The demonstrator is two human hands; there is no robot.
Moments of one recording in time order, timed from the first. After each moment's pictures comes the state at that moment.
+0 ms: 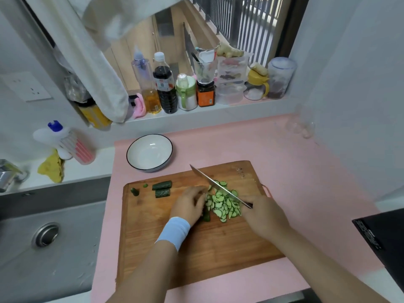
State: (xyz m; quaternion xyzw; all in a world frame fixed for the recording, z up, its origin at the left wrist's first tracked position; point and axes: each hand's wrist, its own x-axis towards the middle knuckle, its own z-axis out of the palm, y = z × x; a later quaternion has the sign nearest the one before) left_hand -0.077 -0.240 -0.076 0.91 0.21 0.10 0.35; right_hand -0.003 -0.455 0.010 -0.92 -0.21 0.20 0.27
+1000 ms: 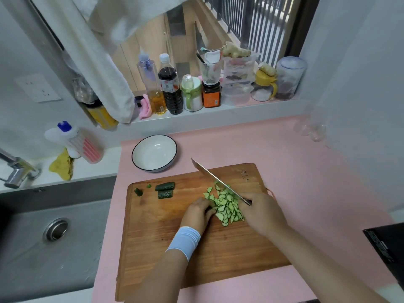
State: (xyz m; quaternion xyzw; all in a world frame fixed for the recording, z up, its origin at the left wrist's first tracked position) left_hand -0.073 -0.262 -0.107 0.92 0.20 0.08 0.33; right_hand 0.015 -0.444 0.009 -0.90 -0.22 0.21 0.30
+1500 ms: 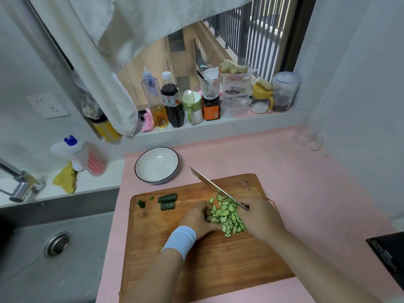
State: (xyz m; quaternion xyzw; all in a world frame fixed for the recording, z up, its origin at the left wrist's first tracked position) left_hand -0.063 -0.244 -0.069 0.86 0.26 -0.07 0.42; right_hand 0.018 -0.432 0.017 -0.91 -0.23 0.19 0.29
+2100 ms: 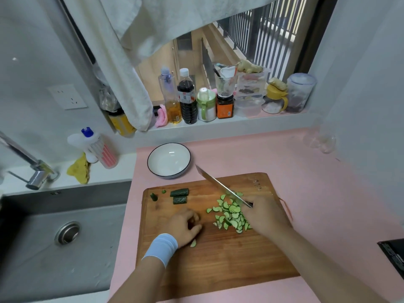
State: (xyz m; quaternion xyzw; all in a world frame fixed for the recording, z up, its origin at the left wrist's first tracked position) left_hand -0.141 -0.189 -0.078 0.94 0.20 -0.03 0.27; right_hand 0.004 -0.408 0.011 -0.91 -0.22 0.20 0.28
